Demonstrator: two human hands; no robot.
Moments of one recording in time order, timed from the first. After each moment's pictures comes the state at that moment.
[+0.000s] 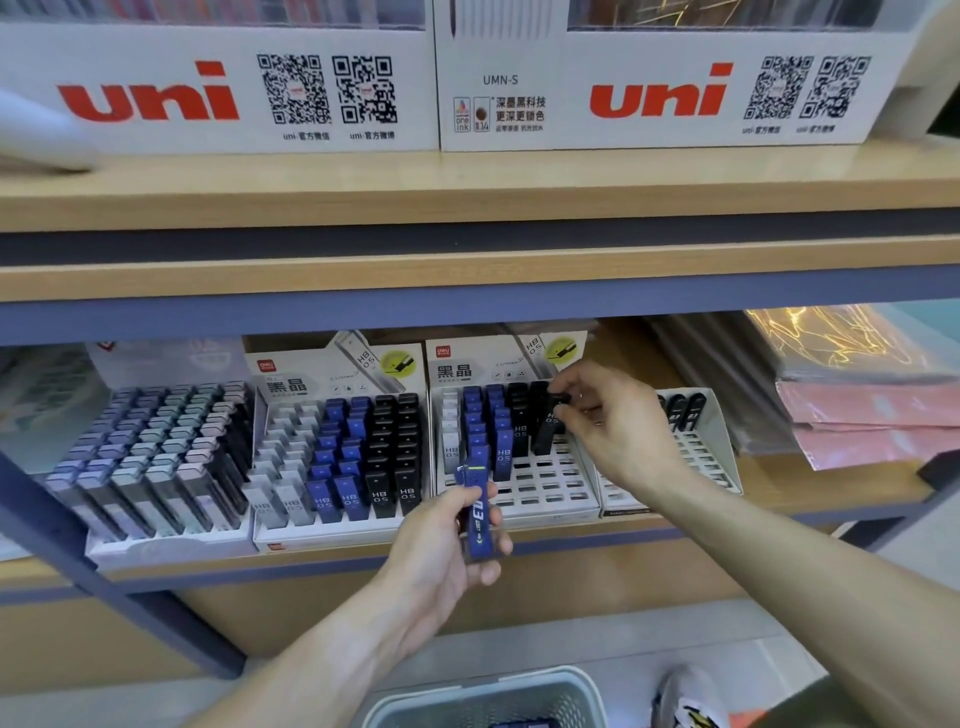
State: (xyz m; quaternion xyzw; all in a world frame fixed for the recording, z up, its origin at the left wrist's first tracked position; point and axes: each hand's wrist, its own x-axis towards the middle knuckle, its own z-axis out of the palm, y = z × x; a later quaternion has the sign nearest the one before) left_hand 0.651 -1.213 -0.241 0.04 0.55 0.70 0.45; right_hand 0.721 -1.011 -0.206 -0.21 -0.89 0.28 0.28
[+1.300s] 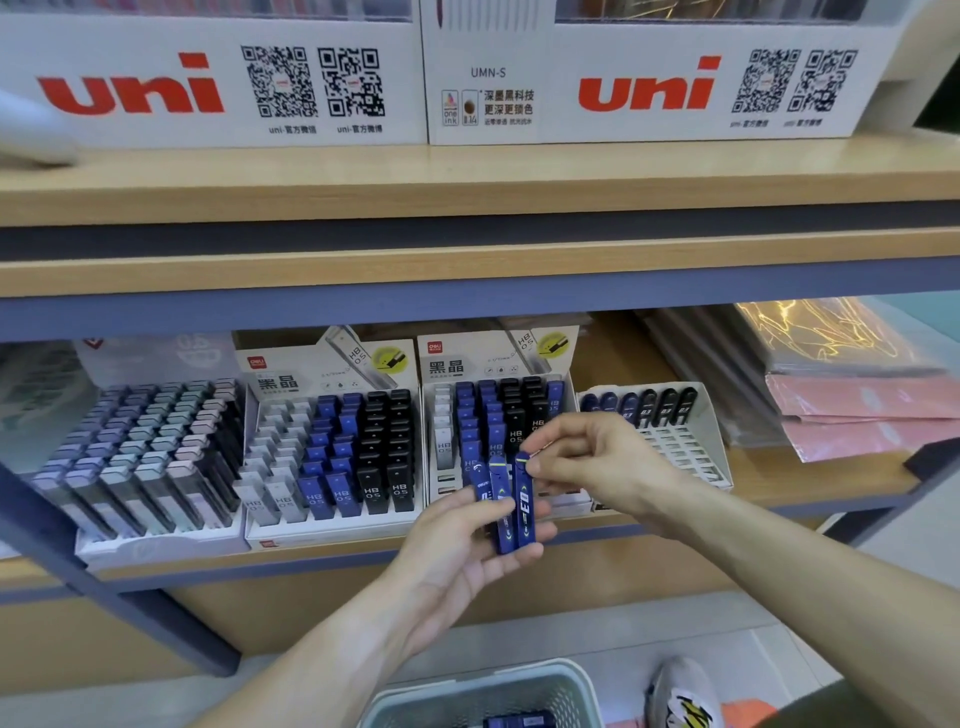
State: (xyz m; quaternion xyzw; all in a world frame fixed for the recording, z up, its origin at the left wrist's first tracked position) left_hand 0.662 -1.206 -0.239 0.08 0.47 0.71 0.51; right_hand 0.743 -1.033 -0.204 -0.23 -0.75 0.62 0.07
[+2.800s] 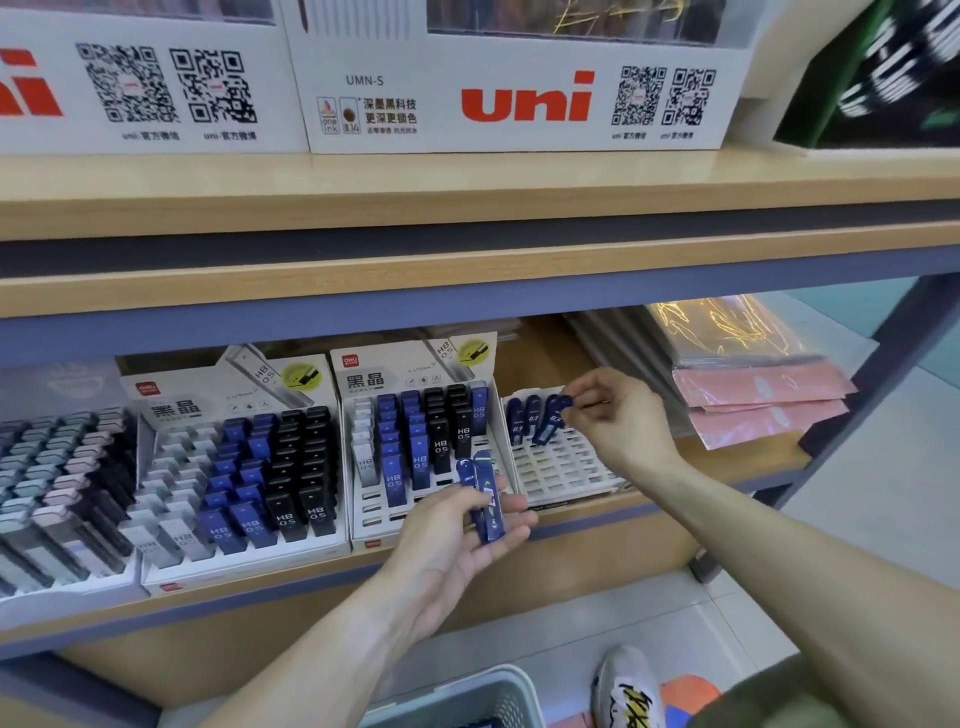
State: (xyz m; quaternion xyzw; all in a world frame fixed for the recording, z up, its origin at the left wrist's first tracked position) left_hand 0.686 -1.150 -0.239 0.06 0.48 0.71 0.52; right_hand 0.779 -0.951 -0.216 -0.37 -0.81 0.34 0.29
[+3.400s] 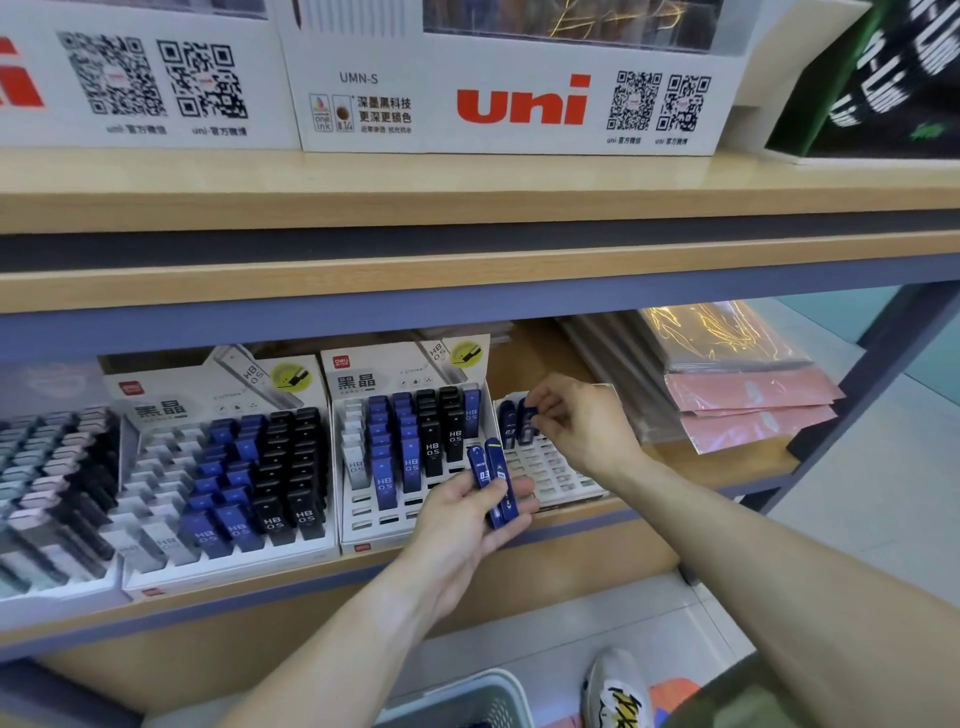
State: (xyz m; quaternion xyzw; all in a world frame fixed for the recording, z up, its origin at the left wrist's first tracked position) left_hand 0.689 -1.120 -0.250 0.08 0.53 0.69 0.49; right_hand 0.756 -0.940 -0.230 -0.26 -0.91 0.22 0.23
